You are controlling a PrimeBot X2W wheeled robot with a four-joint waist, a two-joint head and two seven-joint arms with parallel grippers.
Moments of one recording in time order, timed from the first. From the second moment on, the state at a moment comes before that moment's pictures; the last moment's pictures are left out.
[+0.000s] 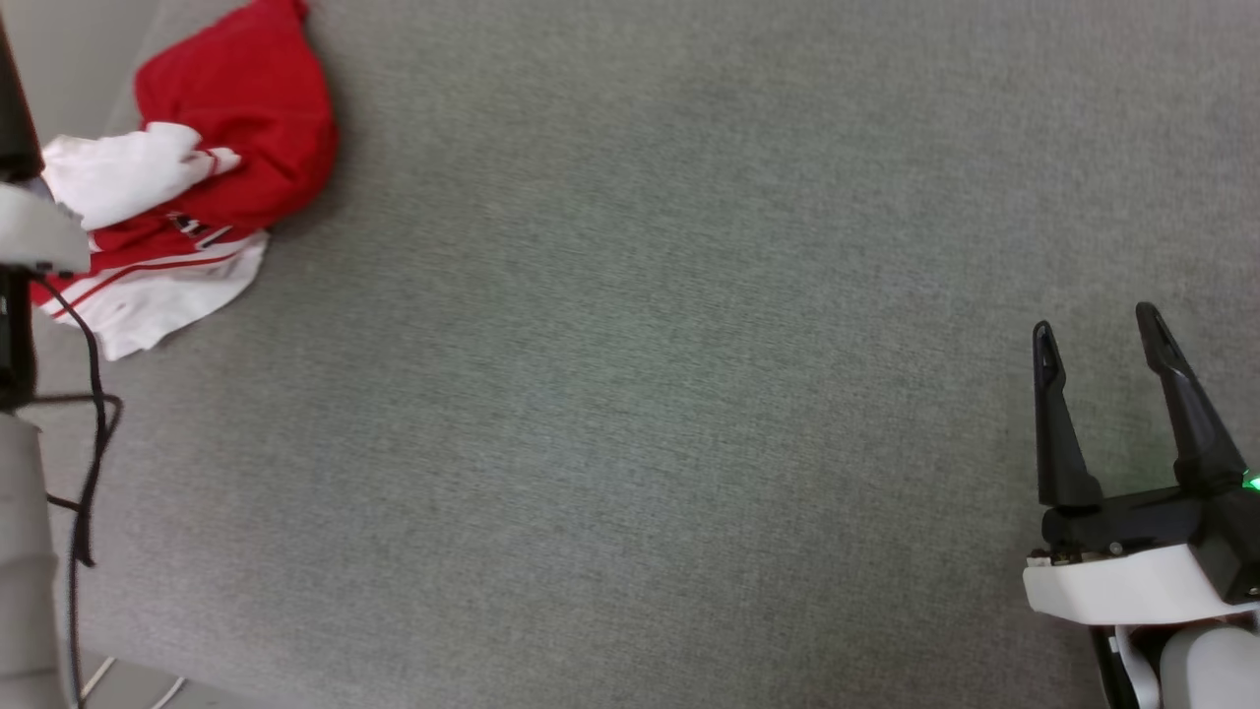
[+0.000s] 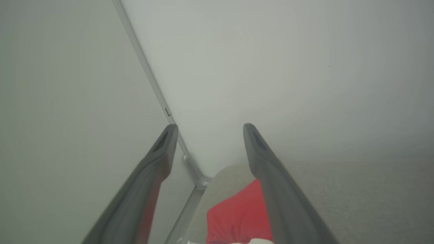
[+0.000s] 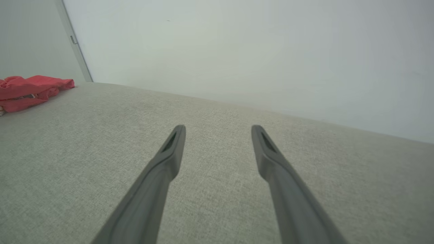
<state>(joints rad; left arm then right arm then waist) -0.74 0.41 0.18 0.41 -0.17 -0.13 -0.24 -0.09 -0.07 -0.05 -0.14 -0.05 0.13 -0.26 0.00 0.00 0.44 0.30</state>
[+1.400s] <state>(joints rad) -1.02 0.76 -0.42 0.62 -0.87 -0.13 0.64 -0.16 -0.08 -0.03 -0.15 -0.05 0.13 -0.26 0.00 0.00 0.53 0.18</state>
